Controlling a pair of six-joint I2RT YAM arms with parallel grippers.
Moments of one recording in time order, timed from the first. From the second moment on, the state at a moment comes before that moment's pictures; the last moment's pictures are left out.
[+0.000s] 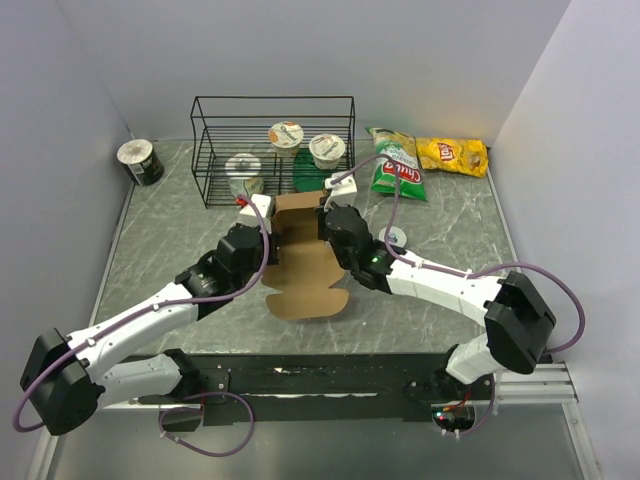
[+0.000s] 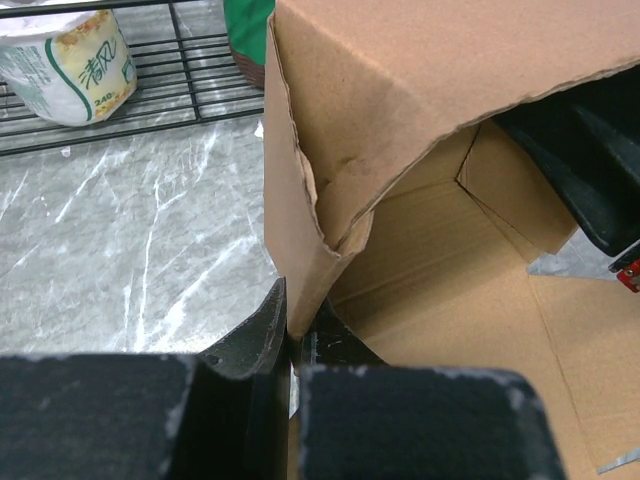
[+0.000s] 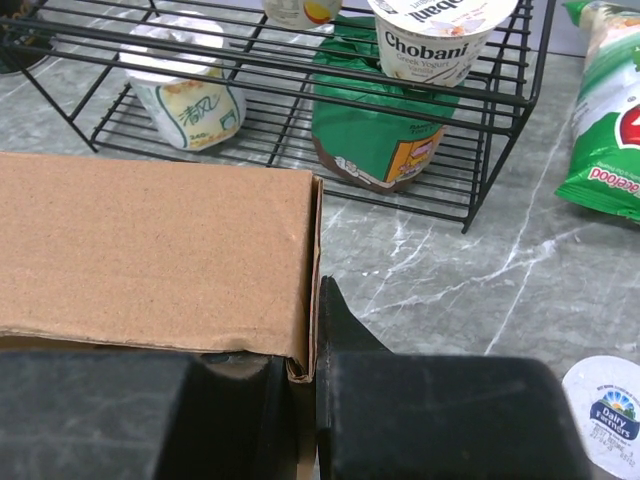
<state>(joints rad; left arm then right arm) -0.78 1.07 0.74 -0.01 -0.39 -0.31 0.88 1.47 1.00 0.20 0.61 0.21</state>
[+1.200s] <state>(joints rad) -0.67 1.24 0.81 -0.09 -0.18 -0.19 0.87 1.00 0.89 -0.09 0.26 0.21</state>
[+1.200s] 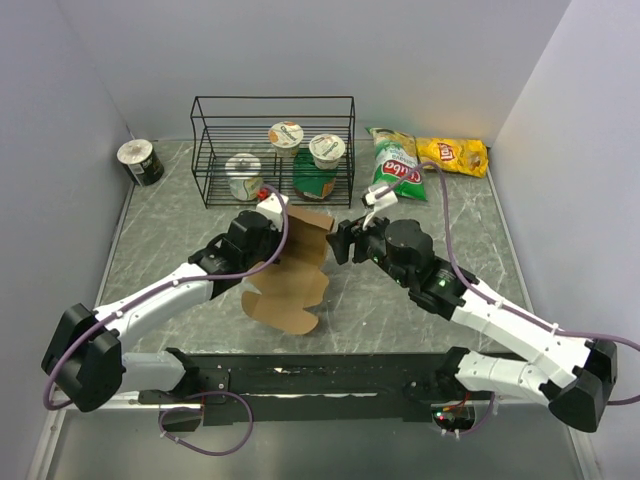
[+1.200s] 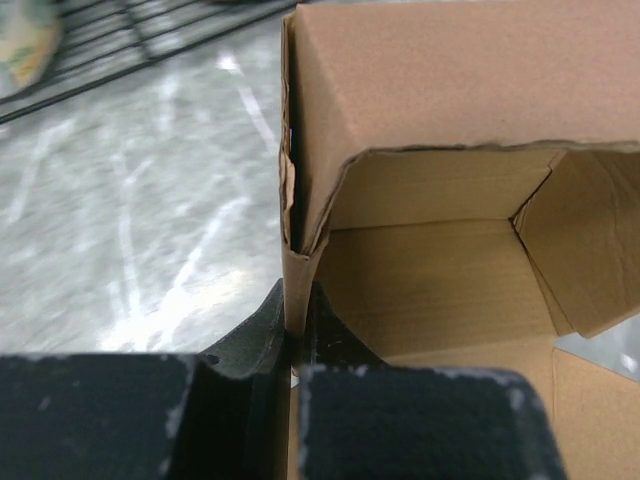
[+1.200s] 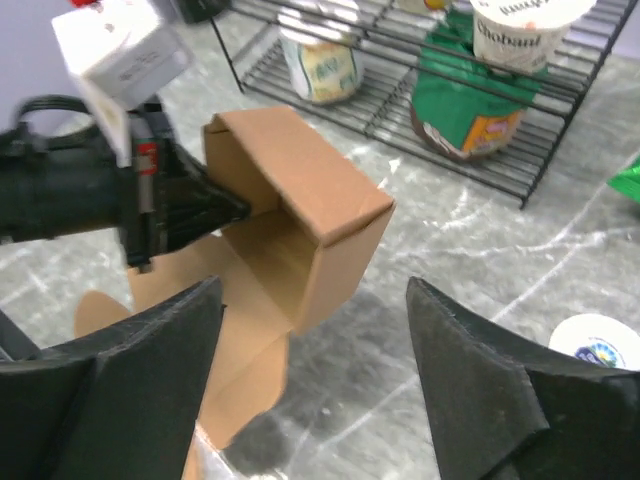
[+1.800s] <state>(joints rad) -0.67 1.35 0.81 -0.05 0.11 -0.13 0.84 1.19 0.84 0.10 0.05 0.00</state>
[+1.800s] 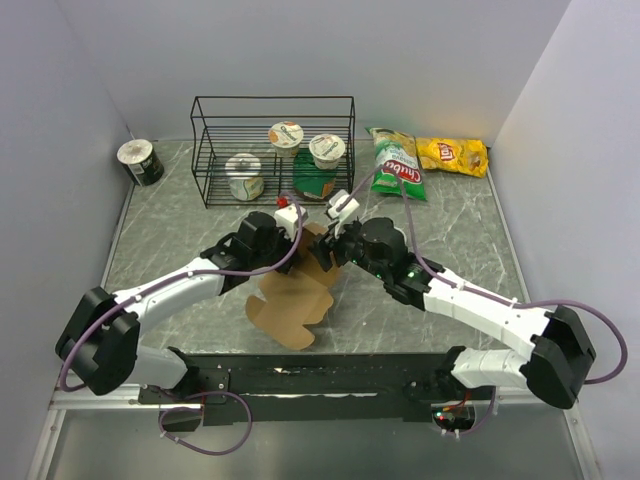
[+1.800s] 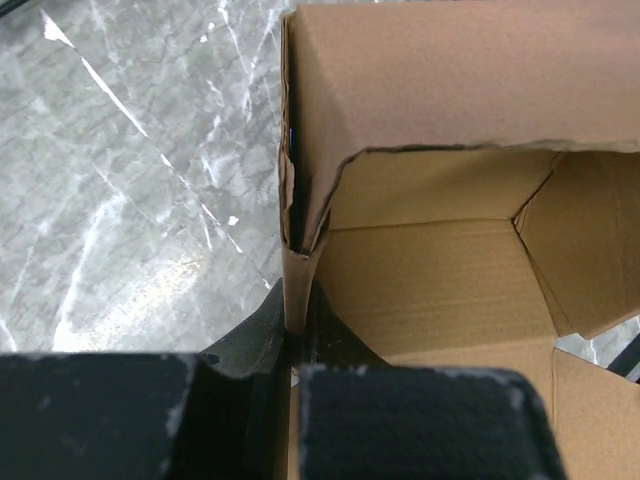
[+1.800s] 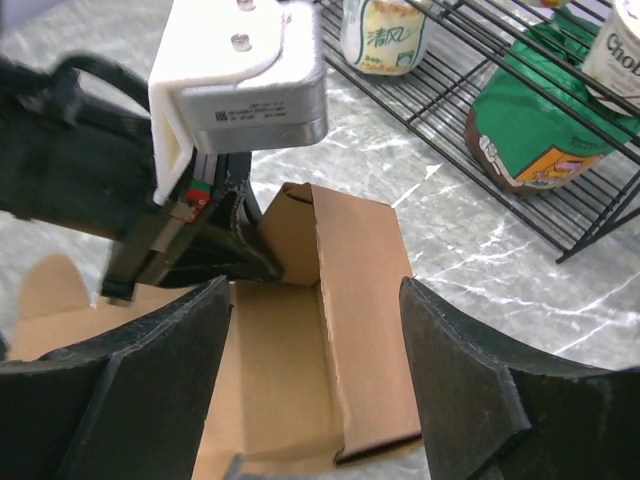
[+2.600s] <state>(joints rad) -0.67 1.37 0.82 -0.10 0.17 -0.12 0.84 1.32 0.75 0.34 -0.07 -0.21</state>
